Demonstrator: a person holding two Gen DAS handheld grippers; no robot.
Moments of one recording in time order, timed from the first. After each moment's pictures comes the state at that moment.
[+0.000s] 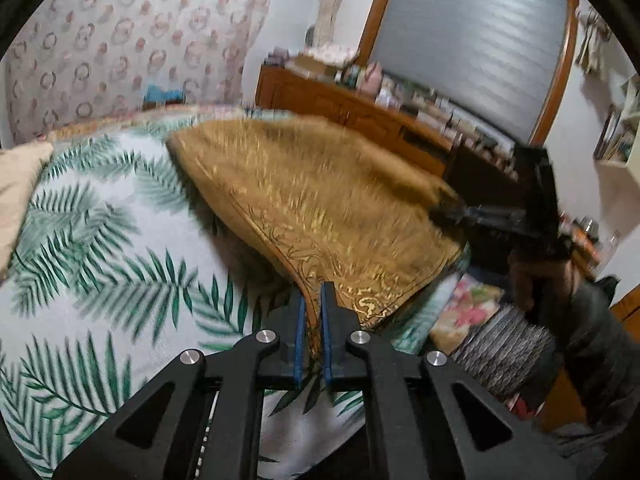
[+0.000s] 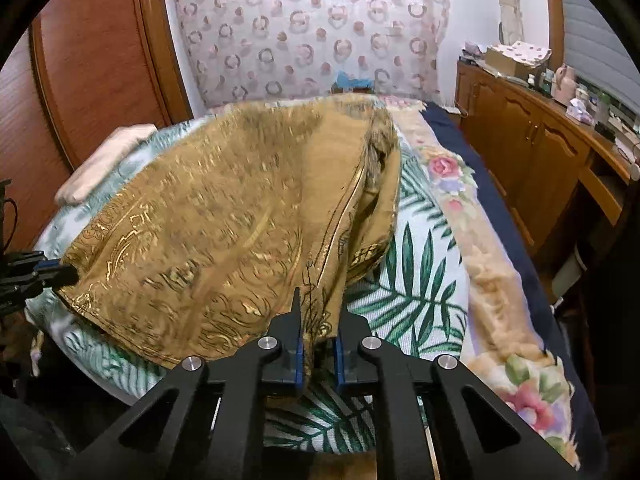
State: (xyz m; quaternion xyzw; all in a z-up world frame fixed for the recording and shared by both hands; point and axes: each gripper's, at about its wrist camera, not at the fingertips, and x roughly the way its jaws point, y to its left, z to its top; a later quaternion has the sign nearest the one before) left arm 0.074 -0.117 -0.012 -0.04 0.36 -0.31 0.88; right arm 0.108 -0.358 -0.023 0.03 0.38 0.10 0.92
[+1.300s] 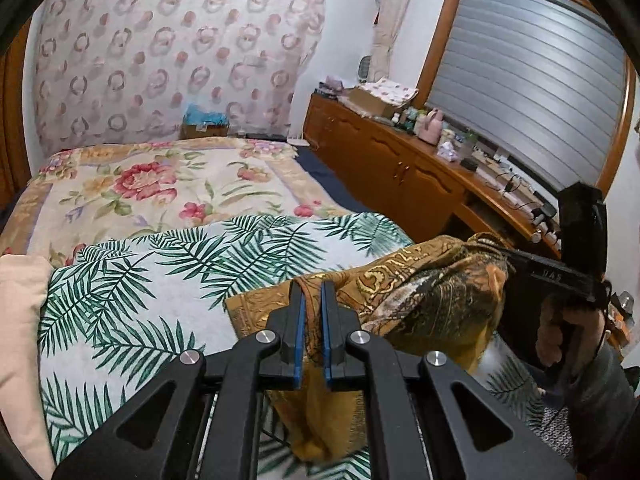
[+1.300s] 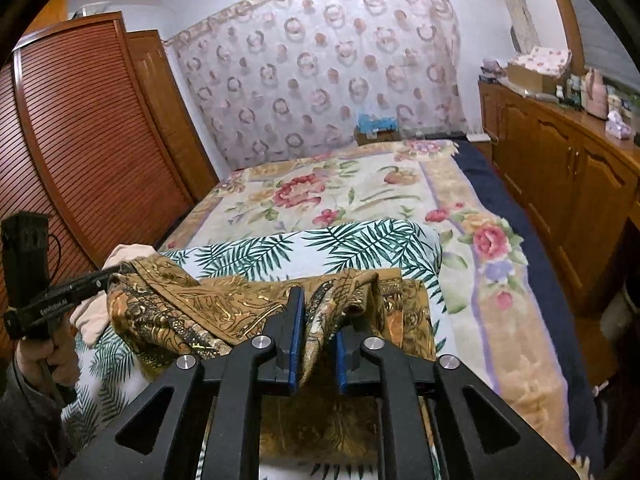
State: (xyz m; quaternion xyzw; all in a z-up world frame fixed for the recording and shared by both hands) left arm 0.308 -0.106 0.013 -0.06 0.35 -0.24 0.91; right arm 0.283 -0.363 0.006 0.10 0.34 0.14 0.92
